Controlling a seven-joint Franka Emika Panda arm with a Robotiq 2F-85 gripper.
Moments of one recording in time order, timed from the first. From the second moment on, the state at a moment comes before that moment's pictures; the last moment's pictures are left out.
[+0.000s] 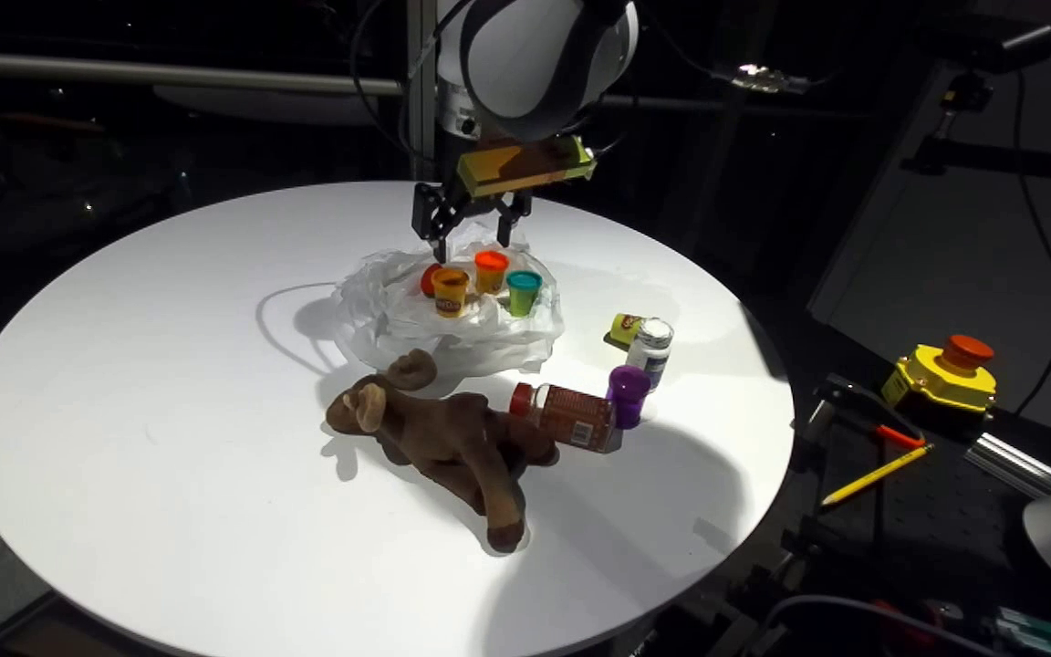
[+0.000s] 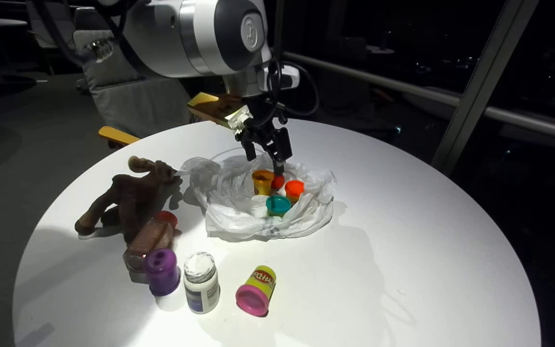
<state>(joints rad) 0.27 0.62 -0.23 -1.89 -0.12 2.63 0.53</state>
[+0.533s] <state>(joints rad) 0.17 0.22 -0.20 -2.30 -0.11 2.50 0.51</state>
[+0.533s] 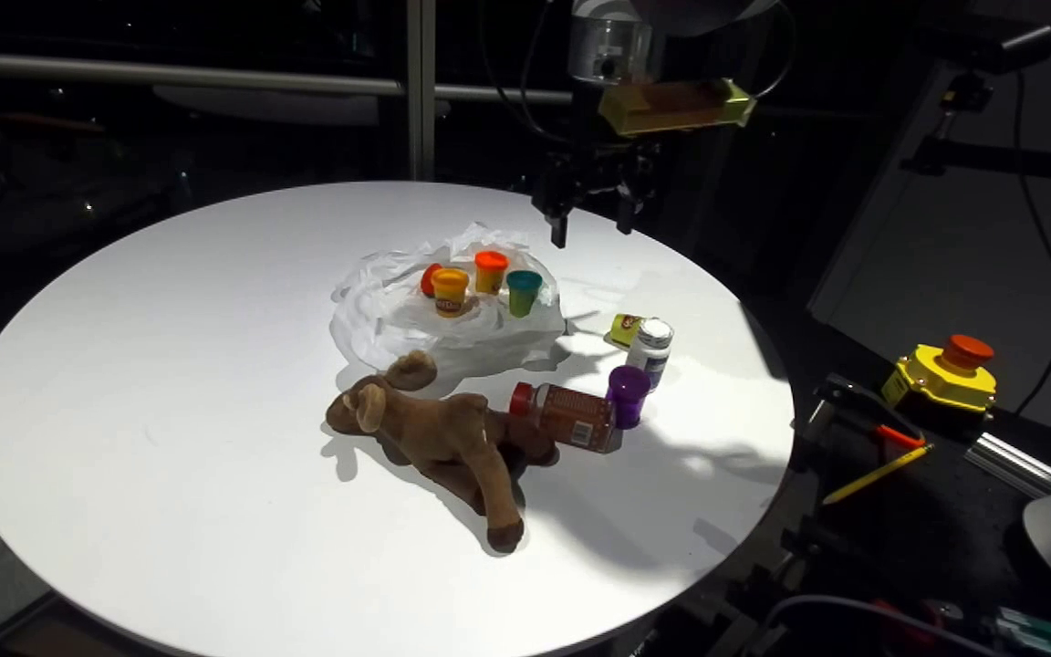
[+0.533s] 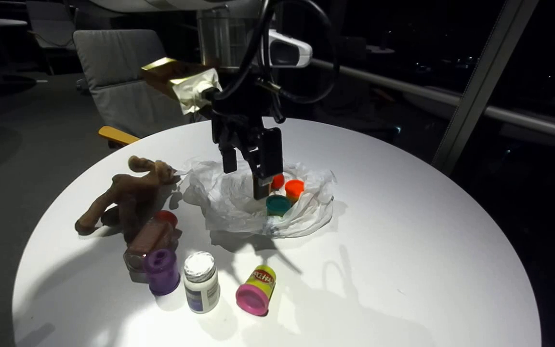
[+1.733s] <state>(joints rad) 0.06 0.14 -0.11 -2.70 -0.08 2.89 0.42</state>
